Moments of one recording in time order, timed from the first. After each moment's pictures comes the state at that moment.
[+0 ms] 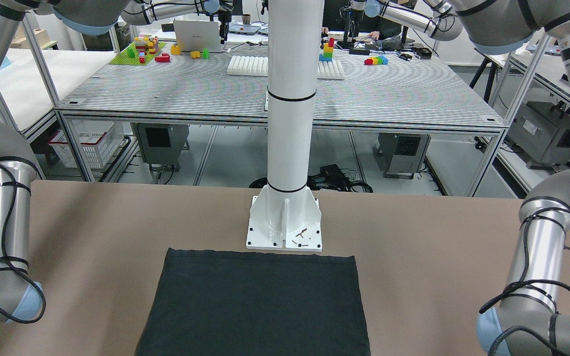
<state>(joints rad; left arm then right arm) -1.12 -2.27 -1.28 -2.23 -2.06 -0.67 1.11 -1.21 1.29 -0.76 2.07 0.77</state>
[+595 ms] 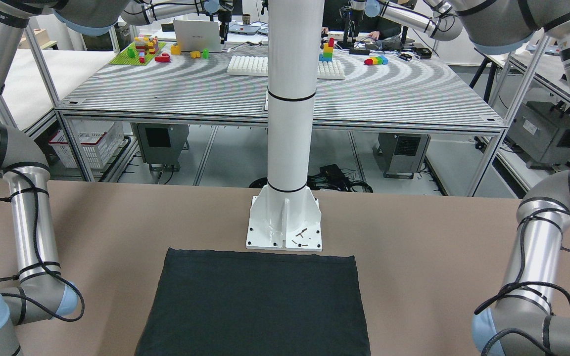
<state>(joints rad) -1.11 -2.28 -1.26 -2.23 -2.06 -0.68 0.97 -1.22 1.24 -0.63 1.94 0.90</state>
